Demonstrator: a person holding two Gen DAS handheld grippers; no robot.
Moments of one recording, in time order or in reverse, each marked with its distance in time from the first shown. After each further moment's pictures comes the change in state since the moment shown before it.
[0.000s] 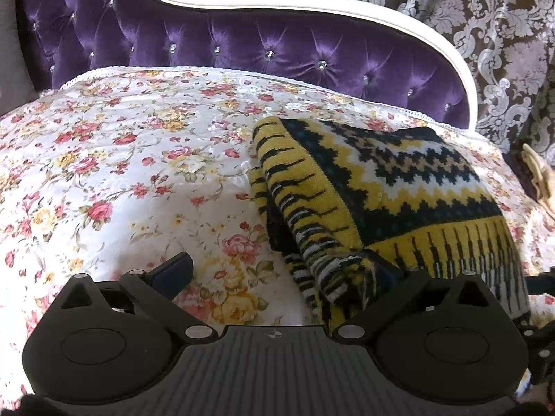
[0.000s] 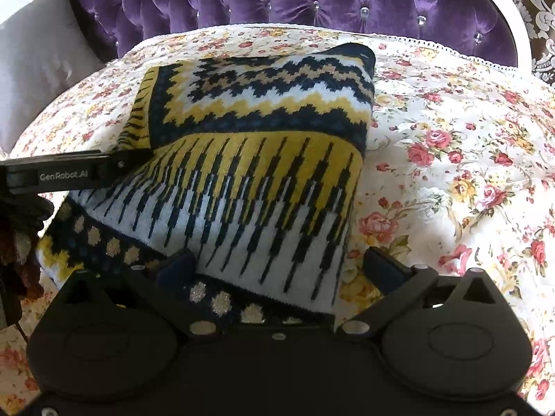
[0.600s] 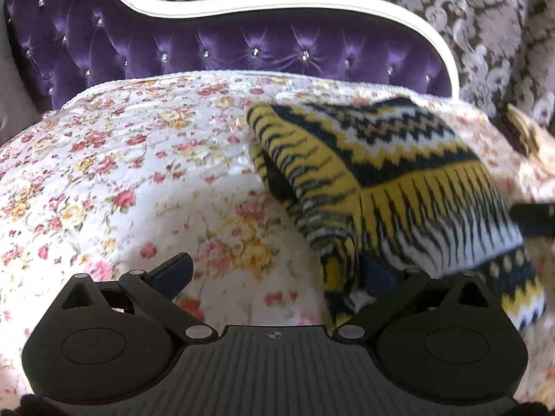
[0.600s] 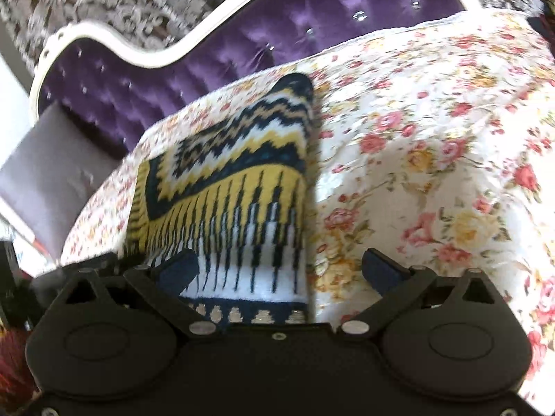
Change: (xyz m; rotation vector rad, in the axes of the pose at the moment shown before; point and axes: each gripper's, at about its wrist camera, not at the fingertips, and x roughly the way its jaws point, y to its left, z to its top) left arm -0.030 -0.006 -0.026 0.135 0.013 0.027; right arm -0.032 -0.067 -0.024 0.341 -0.167 0.178
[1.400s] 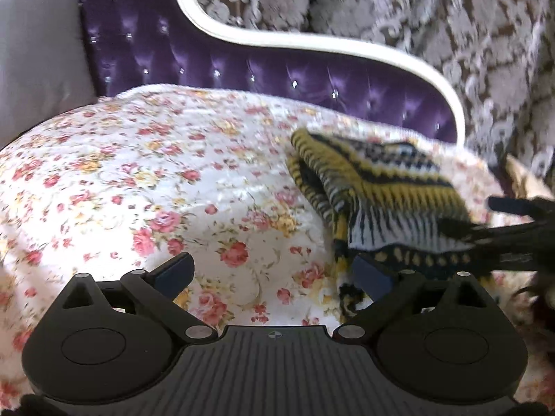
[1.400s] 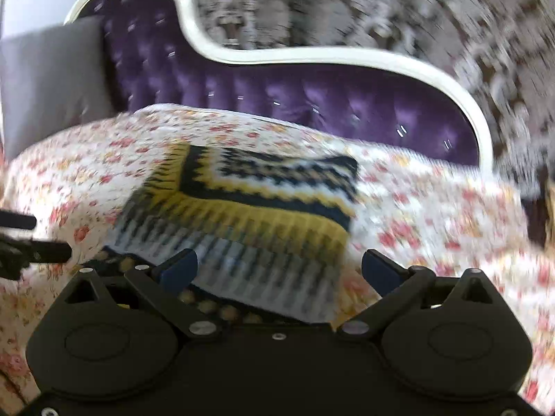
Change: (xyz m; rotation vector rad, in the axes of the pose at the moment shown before) left arm -0.088 0.018 -0.039 -0.189 -0.120 0.034; right arm -0.002 0.117 -0.036 -0.576 -0.173 -0.252
